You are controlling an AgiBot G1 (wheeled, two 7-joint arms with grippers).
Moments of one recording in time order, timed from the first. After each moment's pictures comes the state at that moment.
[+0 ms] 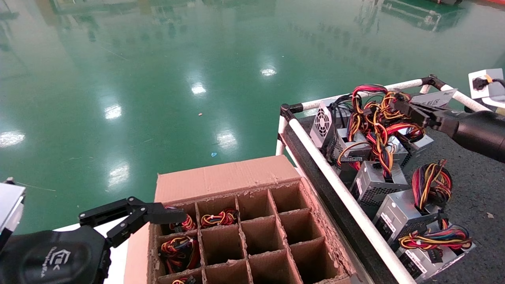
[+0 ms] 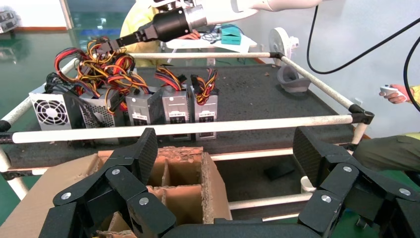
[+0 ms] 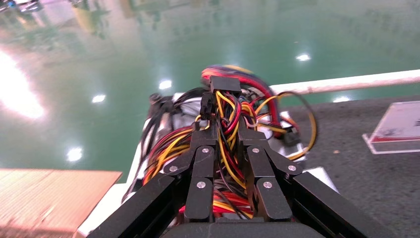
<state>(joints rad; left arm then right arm) -1.09 0.59 0.32 -1.28 0.70 1.48 -0.16 1.78 -0.87 -0.32 0.00 -1.23 -1.05 -0.03</state>
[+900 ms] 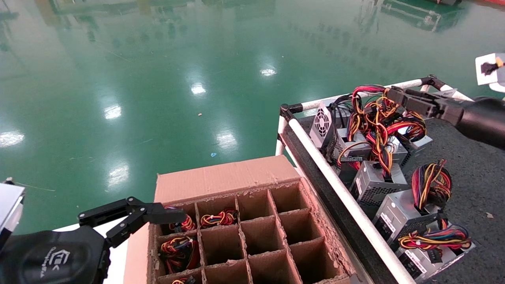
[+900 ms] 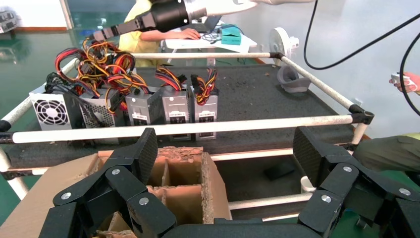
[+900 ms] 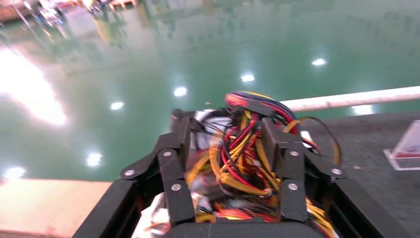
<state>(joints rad) -1.09 0.59 0.32 -1.28 0.70 1.48 -0.16 1.83 -0.85 -0.33 0.01 -1.25 -1.13 0.04</state>
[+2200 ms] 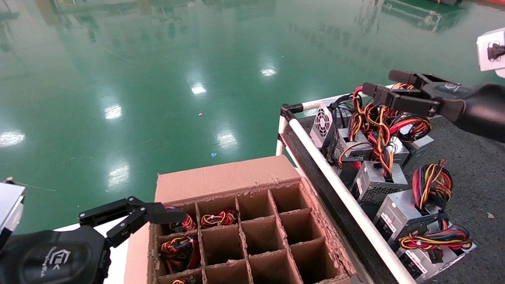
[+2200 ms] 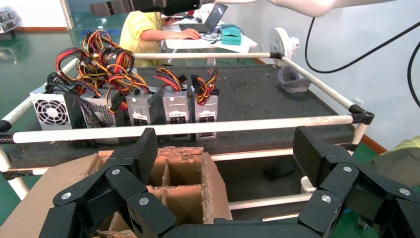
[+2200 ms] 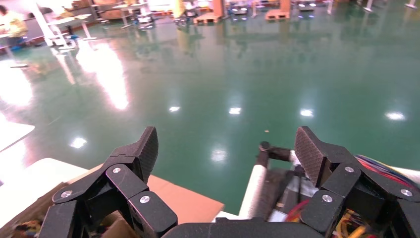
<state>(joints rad) -1.09 0.59 0.32 -1.27 0.70 1.48 -0.16 1.64 -0.77 -0.32 0.46 -1.09 -1.33 0.15</state>
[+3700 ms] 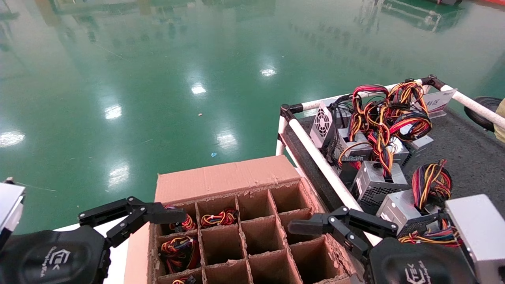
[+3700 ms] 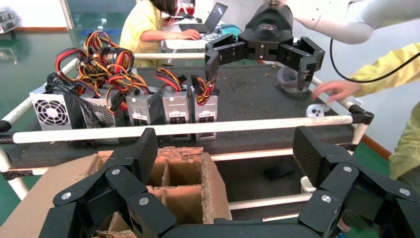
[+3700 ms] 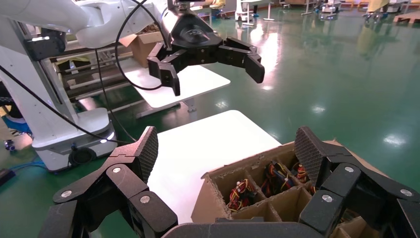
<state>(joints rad) -1.09 0.59 0.33 -1.27 0.70 1.48 -0.16 1.06 -0.61 -0.28 1.30 -0.72 -1.50 0.19</state>
